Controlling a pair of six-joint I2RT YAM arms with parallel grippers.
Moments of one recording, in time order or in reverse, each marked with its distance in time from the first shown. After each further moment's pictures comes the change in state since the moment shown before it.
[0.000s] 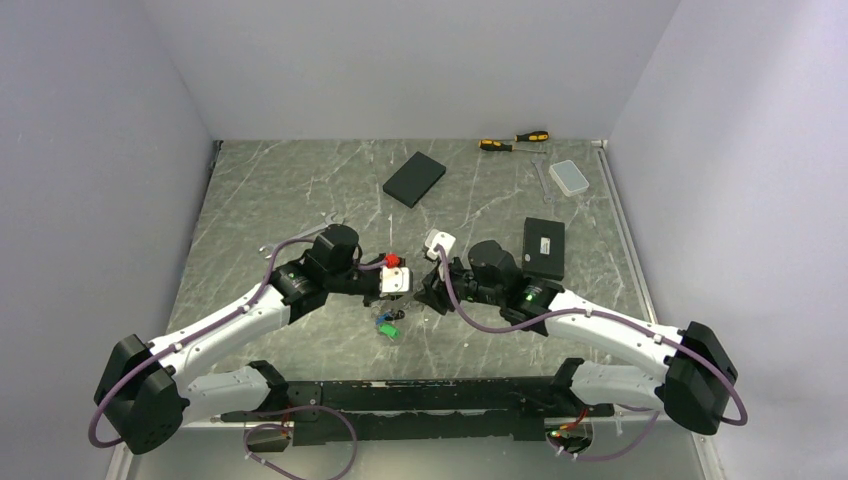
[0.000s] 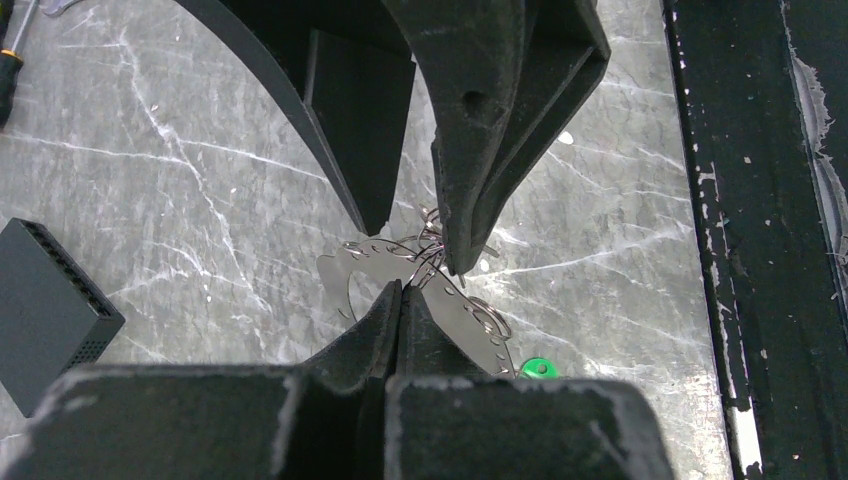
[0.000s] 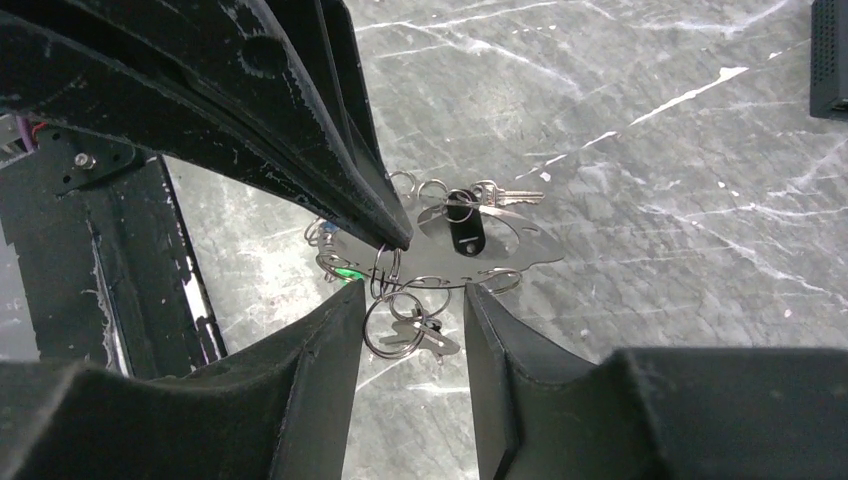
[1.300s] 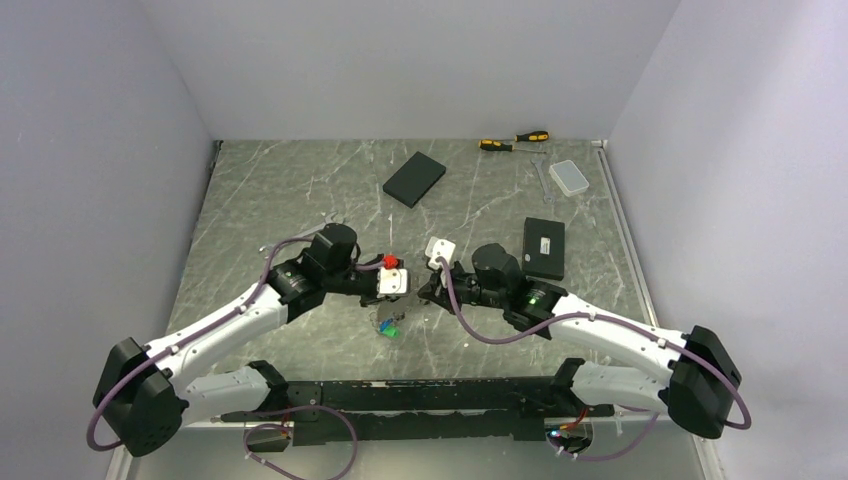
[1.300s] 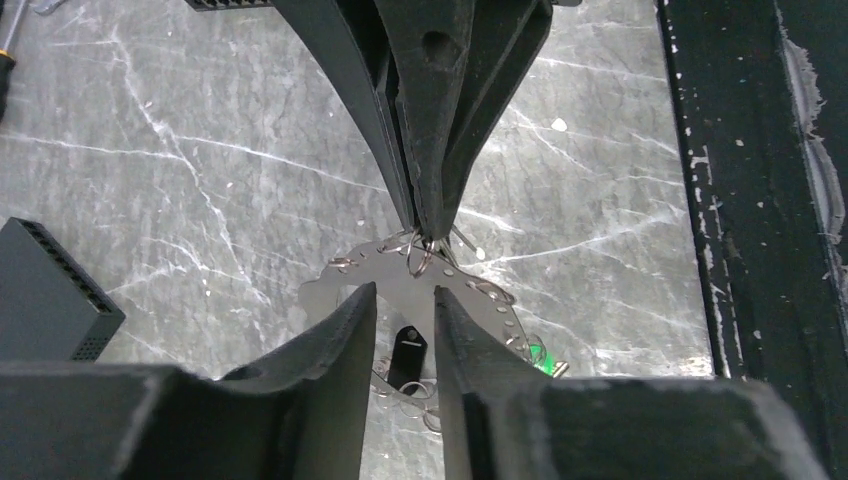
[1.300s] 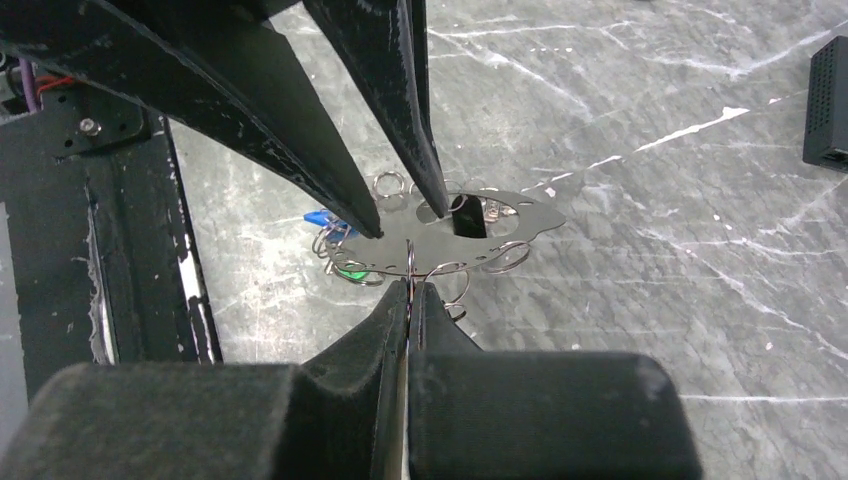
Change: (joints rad) left arm 0.006 -0.007 0.013 -0.047 0.004 0.032; right arm 0.002 -0.025 -0.033 0.031 -0.048 -0.081
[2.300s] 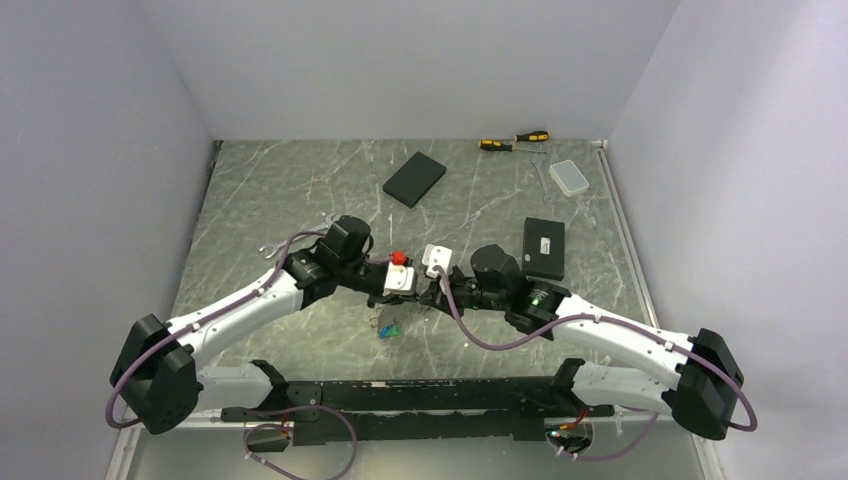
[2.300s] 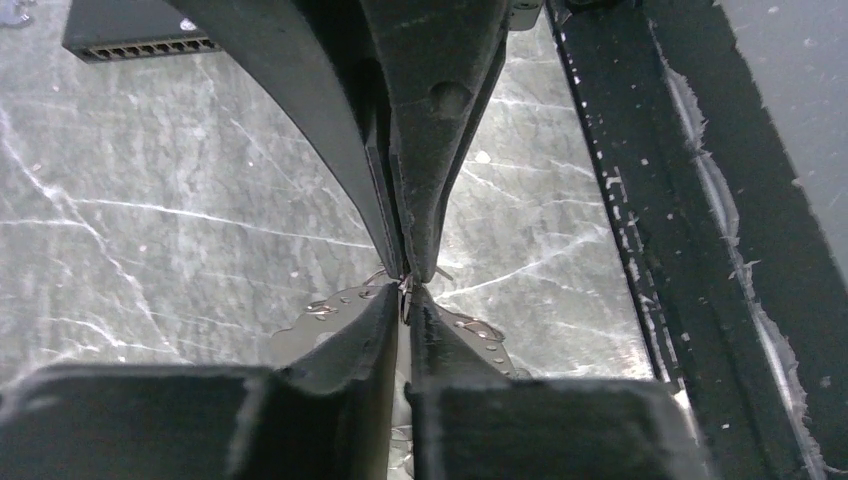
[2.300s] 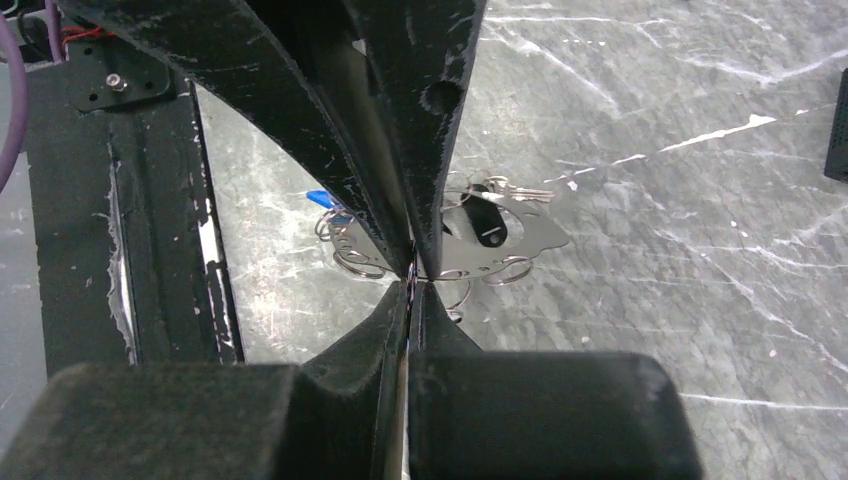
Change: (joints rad) left arm 0.002 0.120 0.074 -0.066 0.184 0.035; right arm 0.025 -0.026 0.030 -0.108 -0.031 -0.069
